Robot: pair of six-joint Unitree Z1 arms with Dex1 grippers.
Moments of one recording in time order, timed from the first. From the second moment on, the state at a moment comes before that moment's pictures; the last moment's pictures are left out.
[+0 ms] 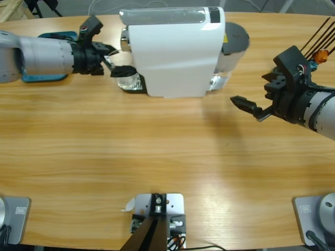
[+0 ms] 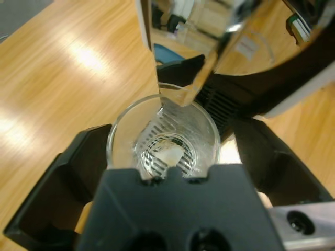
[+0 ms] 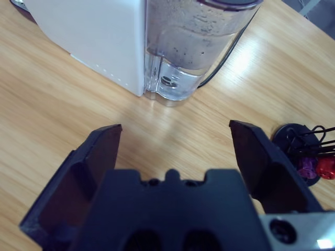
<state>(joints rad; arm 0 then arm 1) -0.64 1.80 -0.75 -0.44 -0.30 0.22 0.94 1.34 -0.51 -0.10 -0.43 0.16</state>
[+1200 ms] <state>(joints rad) -0.64 1.03 -0.55 0.04 0.01 0.06 0.84 1.21 -0.59 0.11 -0.34 0.13</state>
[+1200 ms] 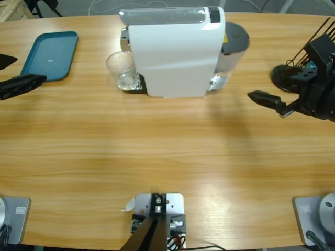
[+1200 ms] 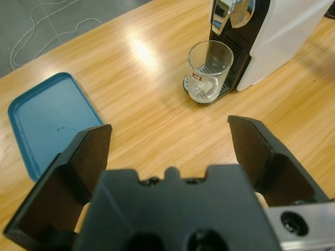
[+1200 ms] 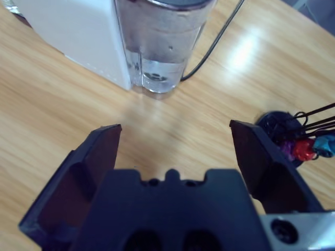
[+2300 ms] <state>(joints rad) -0.64 1.09 -0.55 0.04 0.02 0.03 0.61 1.54 -1.38 0.58 0.00 -0.25</state>
